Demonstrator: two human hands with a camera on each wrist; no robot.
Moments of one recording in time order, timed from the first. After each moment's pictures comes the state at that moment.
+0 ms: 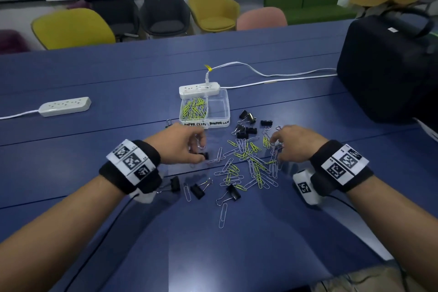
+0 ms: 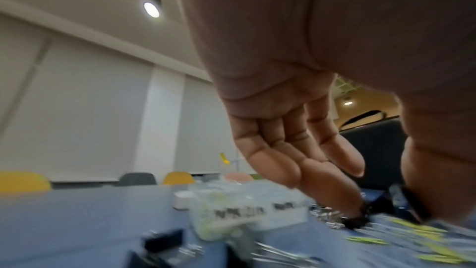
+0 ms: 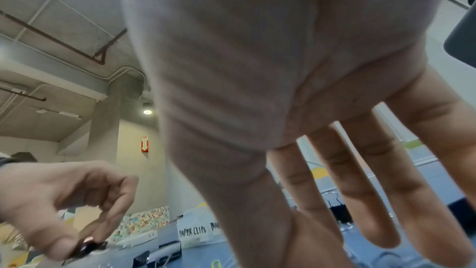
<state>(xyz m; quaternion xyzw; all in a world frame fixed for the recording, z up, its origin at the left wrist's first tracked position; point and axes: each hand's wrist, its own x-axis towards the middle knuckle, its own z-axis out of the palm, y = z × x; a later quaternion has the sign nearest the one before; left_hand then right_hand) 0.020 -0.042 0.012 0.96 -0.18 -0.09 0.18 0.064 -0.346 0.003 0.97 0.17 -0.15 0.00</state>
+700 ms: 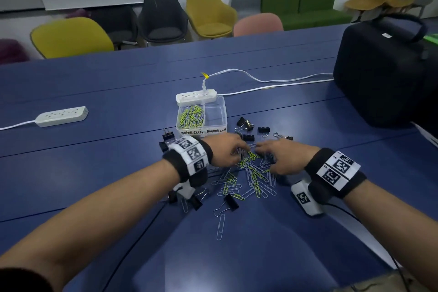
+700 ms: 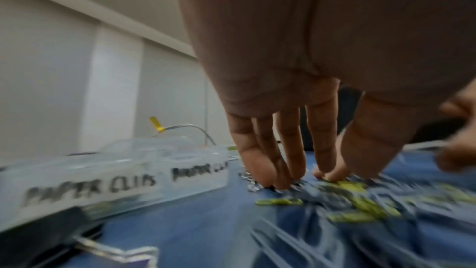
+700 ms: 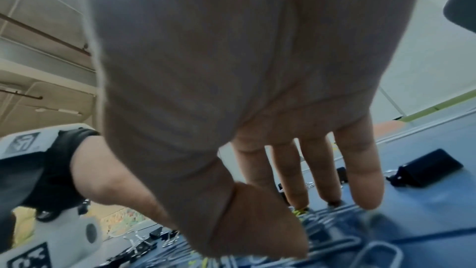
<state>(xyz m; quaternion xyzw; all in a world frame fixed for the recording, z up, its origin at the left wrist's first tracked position) 0.068 -0.135 -0.002 0.94 -0.29 -0.16 0.05 0.073 -0.342 -0.008 0.94 0.28 -0.20 -0.02</state>
